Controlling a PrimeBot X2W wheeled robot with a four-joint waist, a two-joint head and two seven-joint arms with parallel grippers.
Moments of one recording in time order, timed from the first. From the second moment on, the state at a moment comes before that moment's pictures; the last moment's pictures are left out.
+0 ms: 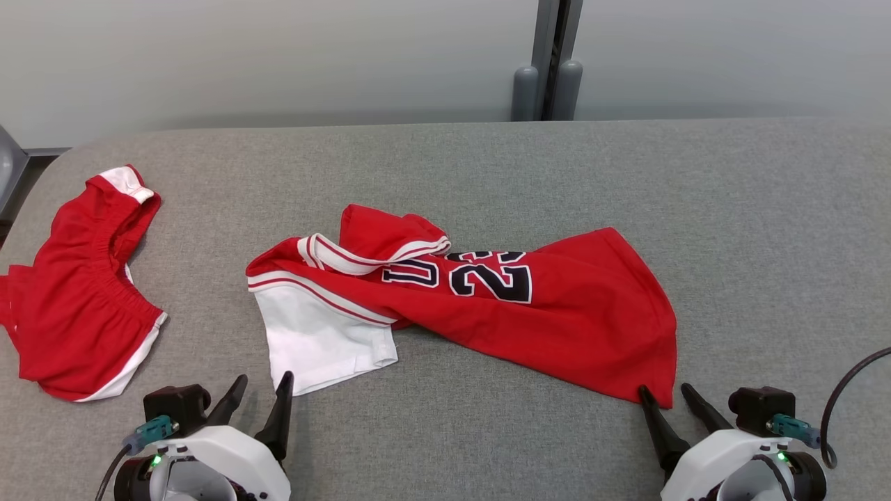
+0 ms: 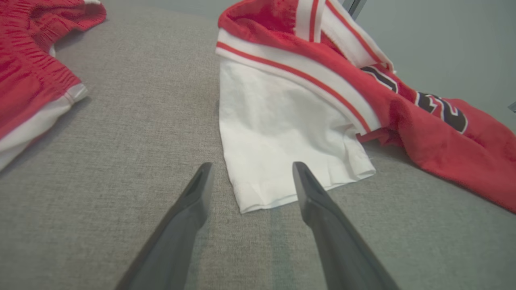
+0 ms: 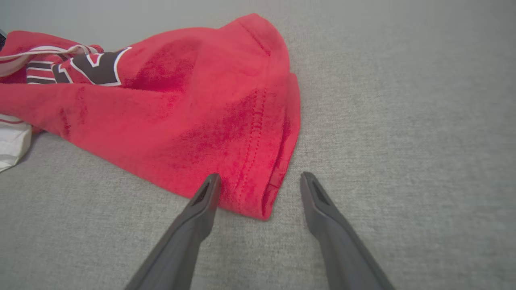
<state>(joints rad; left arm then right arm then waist) -0.16 0.26 -0.38 0.46 -0.67 0.04 -0.09 -0.22 -0.12 0.27 0.68 0.46 0.13 -0.16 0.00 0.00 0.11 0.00</state>
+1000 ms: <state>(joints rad) -0.28 0.21 -0.43 0.70 -0.70 -0.04 -0.06 -0.30 -0.15 0.44 0.76 0.58 0.13 -0.20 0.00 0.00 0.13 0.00</state>
